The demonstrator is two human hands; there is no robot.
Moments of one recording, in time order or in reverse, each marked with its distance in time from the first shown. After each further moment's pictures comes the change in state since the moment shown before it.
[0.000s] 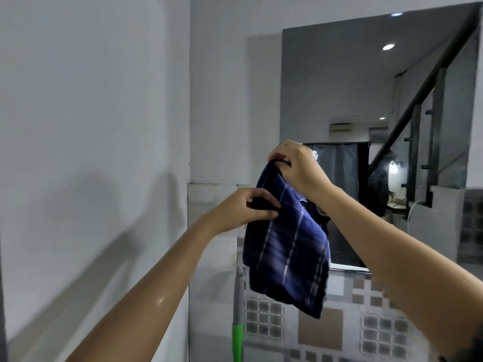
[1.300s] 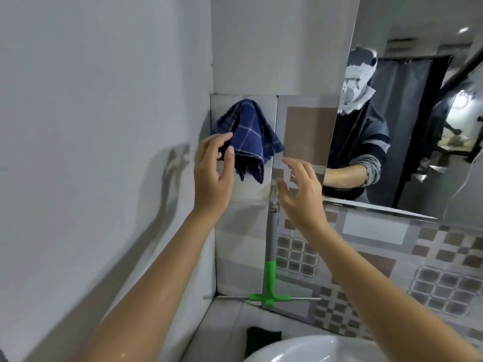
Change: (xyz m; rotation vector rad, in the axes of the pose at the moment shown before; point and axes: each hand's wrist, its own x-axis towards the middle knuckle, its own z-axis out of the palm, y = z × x) left_hand -0.041 -0.157 0.003 0.292 0.932 0.161; right_hand -0.137 0.018 0.185 0.350 0.005 0.312
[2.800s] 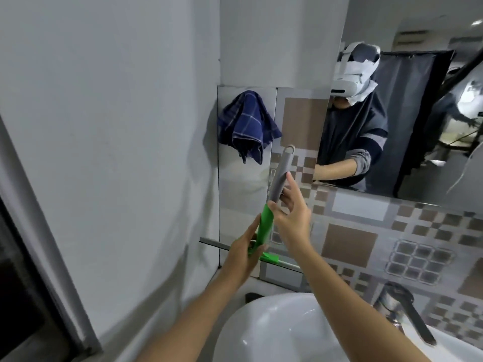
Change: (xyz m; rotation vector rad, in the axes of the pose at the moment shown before) left_hand -0.183 0.007 -0.006 -0.178 -0.652 -0.496; right_hand -0.084 -0.014 0.004 0.326 -0.003 0.410
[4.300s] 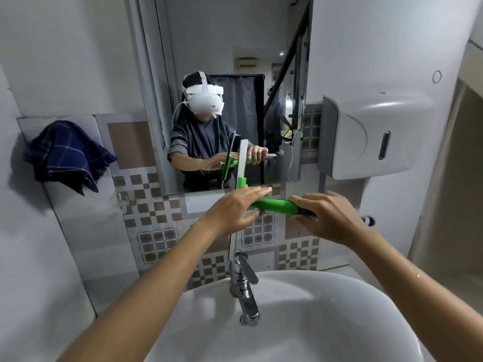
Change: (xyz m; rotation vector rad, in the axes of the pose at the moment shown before) left_hand 0.072 0.196 0.173 0.424 -0.411 0.947; right_hand -0.087 -0.071 -0.354 -1.370 -0.080 -0.488
